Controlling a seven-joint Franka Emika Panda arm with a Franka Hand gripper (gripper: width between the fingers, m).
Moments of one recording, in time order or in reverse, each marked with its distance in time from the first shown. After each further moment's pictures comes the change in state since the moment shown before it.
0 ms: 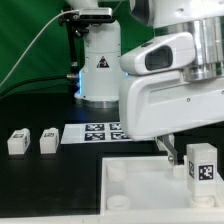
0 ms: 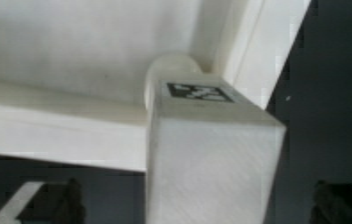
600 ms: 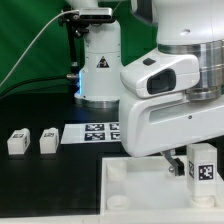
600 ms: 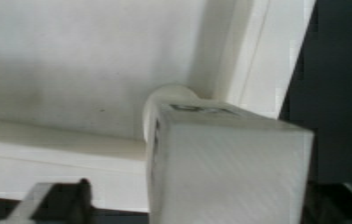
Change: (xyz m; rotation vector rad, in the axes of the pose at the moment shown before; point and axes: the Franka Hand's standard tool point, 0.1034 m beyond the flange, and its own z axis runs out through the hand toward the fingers) arm 0.001 0.003 0.013 0.029 -0.122 0.017
